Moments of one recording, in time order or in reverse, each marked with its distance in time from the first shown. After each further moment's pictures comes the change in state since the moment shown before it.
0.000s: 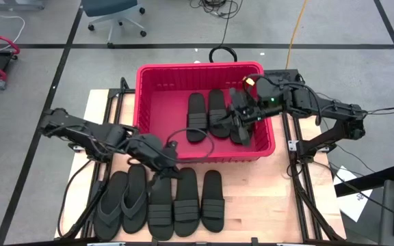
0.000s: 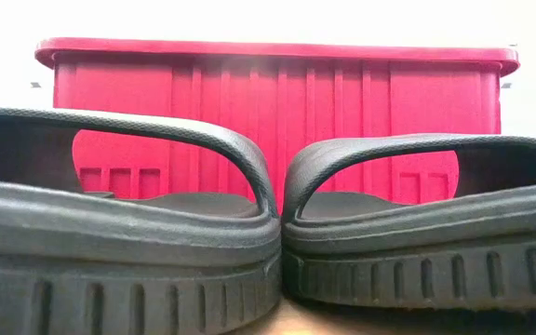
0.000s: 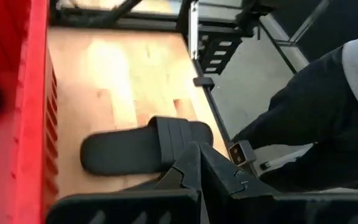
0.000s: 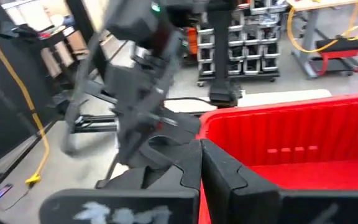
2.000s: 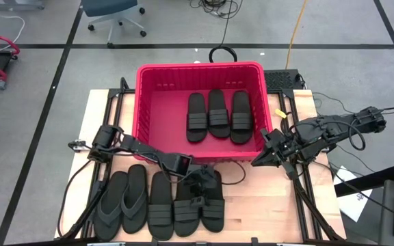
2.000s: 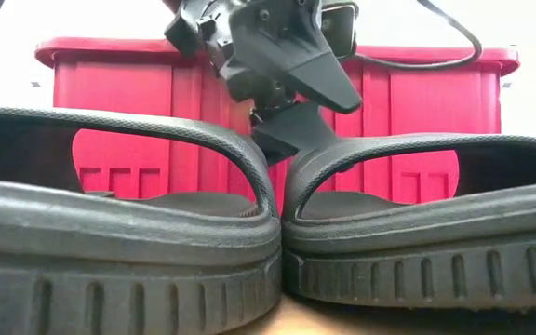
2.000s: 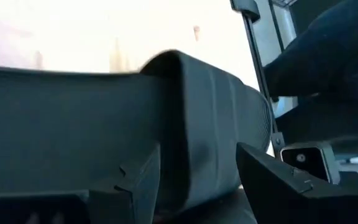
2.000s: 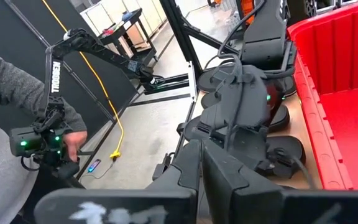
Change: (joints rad) left arm 0.035 0.657 0.000 0.436 0.252 -0.159; right arm 0.351 -0.530 -0.672 0.162 0.113 0.299
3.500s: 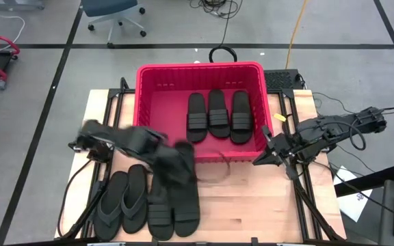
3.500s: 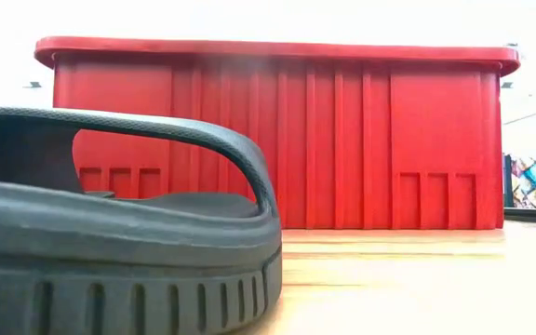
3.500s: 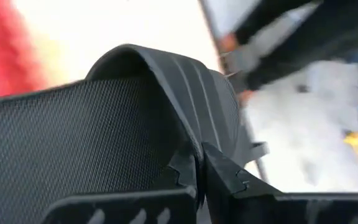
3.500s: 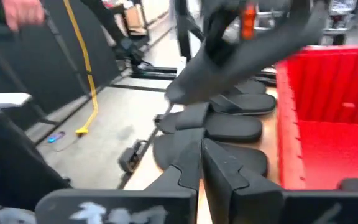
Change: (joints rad) left arm -0.068 -0.190 0.852 -1.330 -0.187 0.305; right arm -0.001 -0.033 -0.036 -0.016 0.024 -0.280
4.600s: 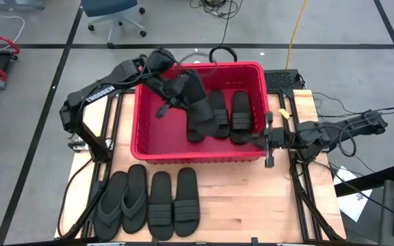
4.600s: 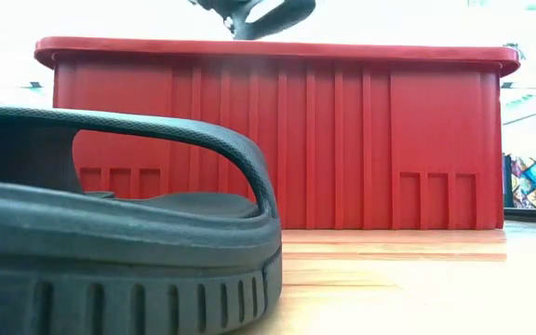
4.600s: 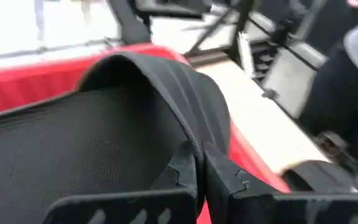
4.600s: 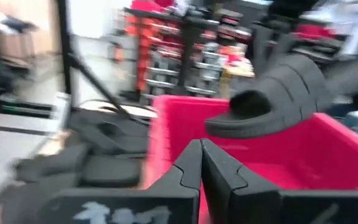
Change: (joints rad) left arm 0.805 -0.238 -0.451 0.563 0.579 0.608; right arm -0.037 -0.074 -0.237 0.388 0.447 -0.259
